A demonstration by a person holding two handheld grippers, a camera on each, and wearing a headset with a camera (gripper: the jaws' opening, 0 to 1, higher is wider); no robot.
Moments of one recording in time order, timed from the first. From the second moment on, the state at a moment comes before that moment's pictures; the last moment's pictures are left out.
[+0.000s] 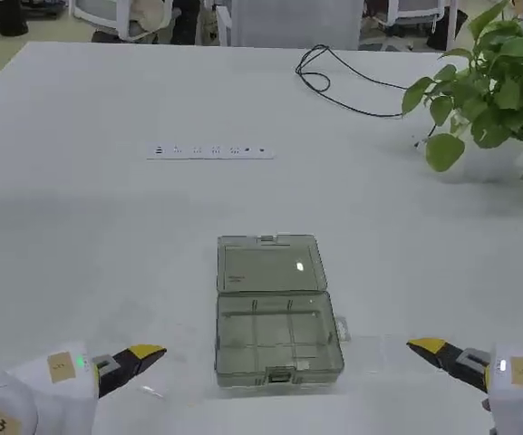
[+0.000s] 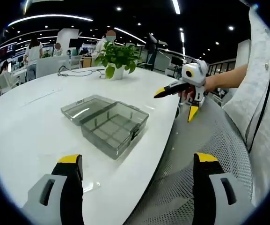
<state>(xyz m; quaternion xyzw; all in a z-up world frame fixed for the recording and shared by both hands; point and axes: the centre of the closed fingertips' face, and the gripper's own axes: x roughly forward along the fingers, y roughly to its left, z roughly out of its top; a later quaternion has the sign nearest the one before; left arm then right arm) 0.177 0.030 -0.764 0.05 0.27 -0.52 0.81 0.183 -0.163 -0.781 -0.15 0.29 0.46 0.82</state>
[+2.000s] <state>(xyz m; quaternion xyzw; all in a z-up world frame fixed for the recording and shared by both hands) 0.183 0.032 -0.769 0.04 0.27 -0.52 0.81 0.183 -0.162 -0.783 -0.15 0.29 0.46 0.83</state>
